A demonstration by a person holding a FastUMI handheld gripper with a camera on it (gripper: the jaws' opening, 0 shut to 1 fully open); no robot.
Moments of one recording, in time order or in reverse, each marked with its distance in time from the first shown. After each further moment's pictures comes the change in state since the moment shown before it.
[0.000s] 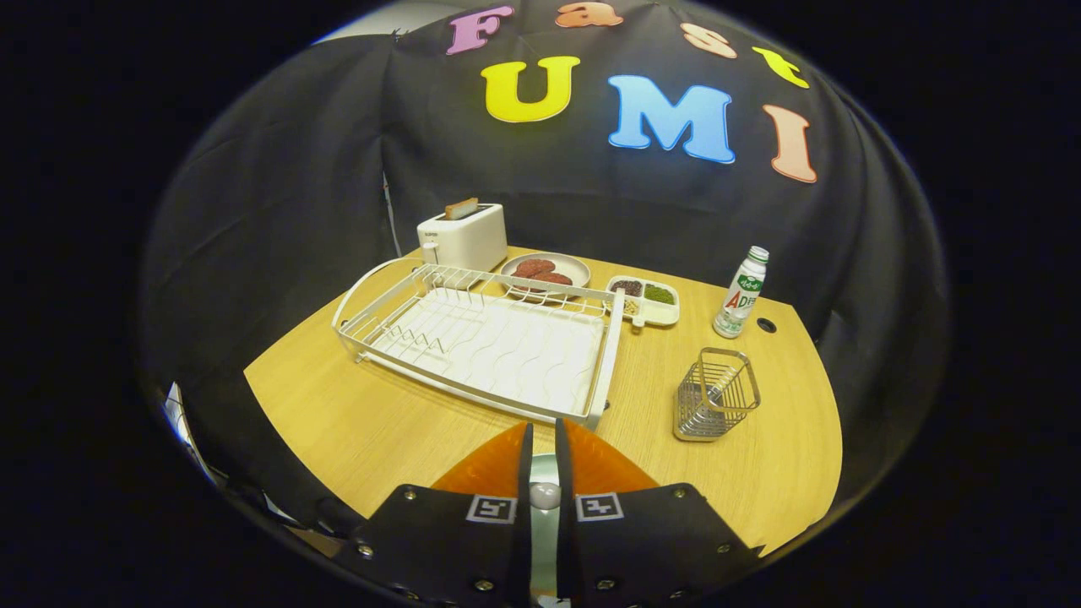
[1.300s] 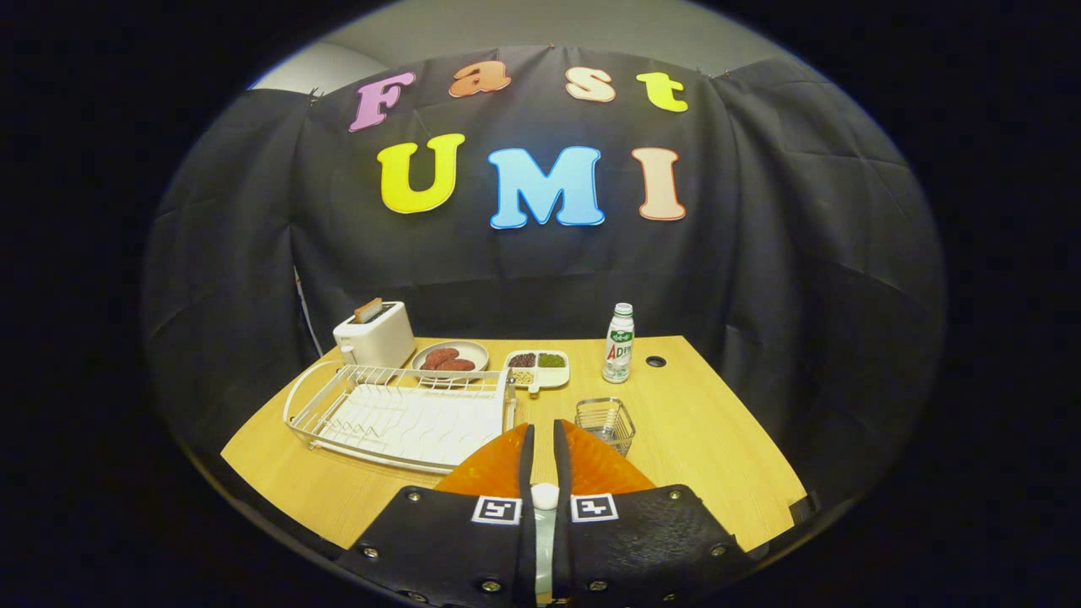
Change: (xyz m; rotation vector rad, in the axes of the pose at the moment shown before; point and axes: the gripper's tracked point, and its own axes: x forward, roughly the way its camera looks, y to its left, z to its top) arm -0.087 -0.066 0.041 0.185 -0.243 -0.316
